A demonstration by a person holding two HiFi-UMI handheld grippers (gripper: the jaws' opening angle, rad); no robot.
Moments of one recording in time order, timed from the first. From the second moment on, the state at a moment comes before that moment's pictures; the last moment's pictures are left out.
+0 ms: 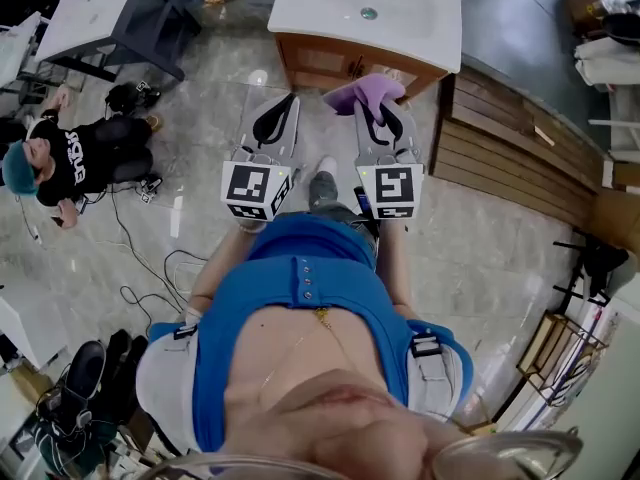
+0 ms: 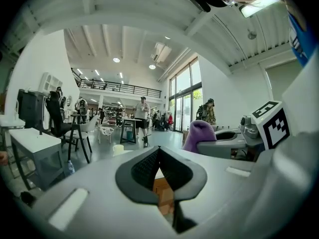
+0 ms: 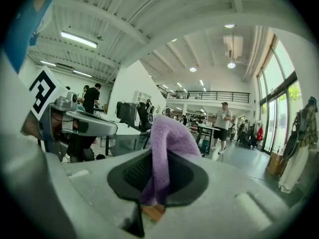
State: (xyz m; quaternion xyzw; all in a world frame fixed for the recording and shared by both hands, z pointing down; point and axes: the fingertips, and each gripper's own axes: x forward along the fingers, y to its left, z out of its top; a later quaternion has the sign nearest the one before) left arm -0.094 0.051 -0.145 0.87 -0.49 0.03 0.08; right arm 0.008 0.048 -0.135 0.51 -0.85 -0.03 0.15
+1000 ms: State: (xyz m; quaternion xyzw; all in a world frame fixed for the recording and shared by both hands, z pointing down) left arm -0.145 -0.089 -0.073 0.88 -0.46 0.04 0.09; right arm 0.013 -0.077 -0.069 0.54 -0.81 -0.04 0.24
